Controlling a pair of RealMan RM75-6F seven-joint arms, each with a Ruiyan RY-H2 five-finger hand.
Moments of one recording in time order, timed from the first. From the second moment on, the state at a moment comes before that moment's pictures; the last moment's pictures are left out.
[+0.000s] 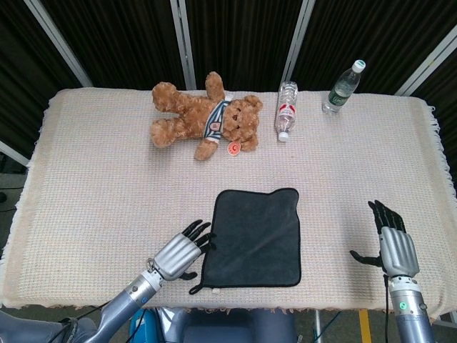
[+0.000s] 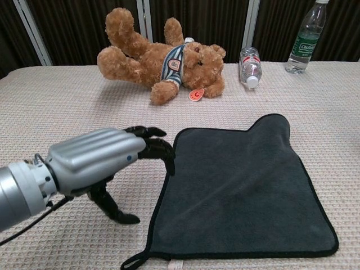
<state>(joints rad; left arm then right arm) -0.64 -1.64 0.04 -1.71 1.43 1.10 0.48 0.17 -1.17 0.12 -1.88 -1.19 1.33 -0.14</state>
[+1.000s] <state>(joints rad) -0.96 -2.01 -0.25 -0.86 1.33 0.91 0.45 0.20 -1.21 0.15 -1.82 -1.10 1.28 -0.15</state>
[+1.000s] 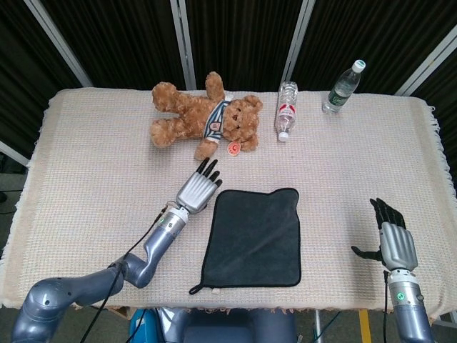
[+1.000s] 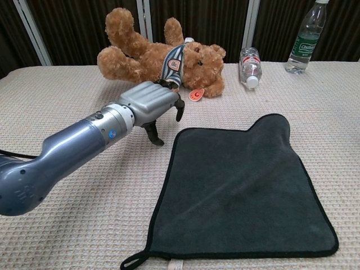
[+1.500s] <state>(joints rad) -1.06 -2.19 -0.26 -0.59 1.39 0.95 0.26 0.21 -1.20 0.16 -1.81 -1.08 1.27 -0.13</state>
